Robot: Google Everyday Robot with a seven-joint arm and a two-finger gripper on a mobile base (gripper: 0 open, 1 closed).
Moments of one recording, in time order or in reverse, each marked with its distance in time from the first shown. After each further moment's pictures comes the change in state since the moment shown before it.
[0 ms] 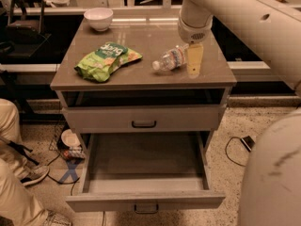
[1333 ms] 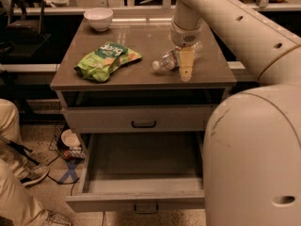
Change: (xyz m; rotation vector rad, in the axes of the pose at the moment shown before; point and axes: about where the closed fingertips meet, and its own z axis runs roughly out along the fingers) arm -0.023 -0.003 0.040 -0.160 -0.087 -0.018
